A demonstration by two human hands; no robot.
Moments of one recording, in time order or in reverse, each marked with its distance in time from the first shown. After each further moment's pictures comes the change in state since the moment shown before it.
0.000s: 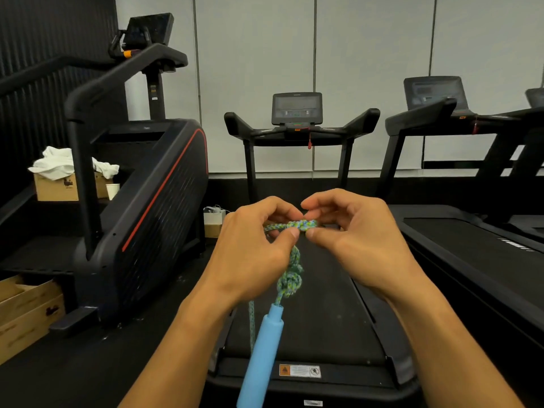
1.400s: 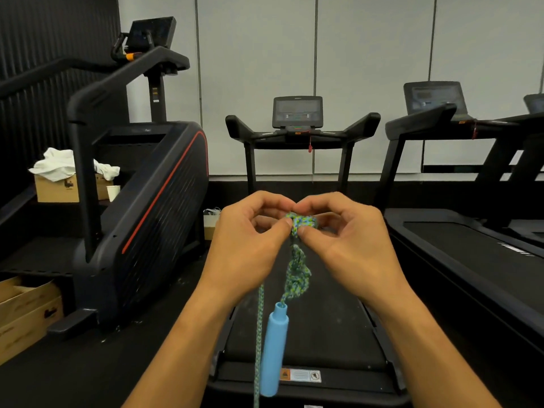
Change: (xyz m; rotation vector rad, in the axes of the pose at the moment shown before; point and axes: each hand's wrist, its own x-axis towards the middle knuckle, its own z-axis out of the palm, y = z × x) left_hand 0.006 -0.008 -0.001 -0.405 0.072 -0.087; right_hand -0.004 -0.005 0.018 0.055 0.040 -0.111
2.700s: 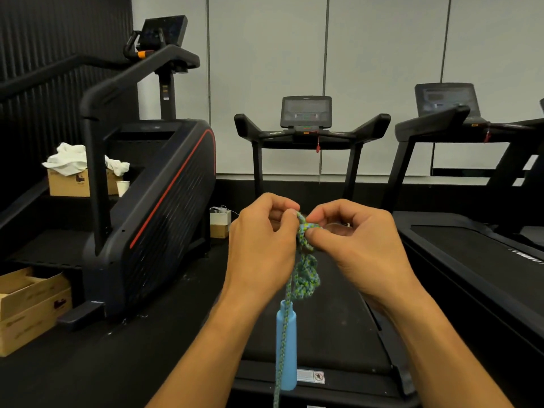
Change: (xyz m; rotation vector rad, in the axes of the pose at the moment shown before) left_hand -0.002 -0.004 0.013 0.187 0.188 -0.028; right_hand -0.002 -0.002 0.000 0.061 -0.008 0.132
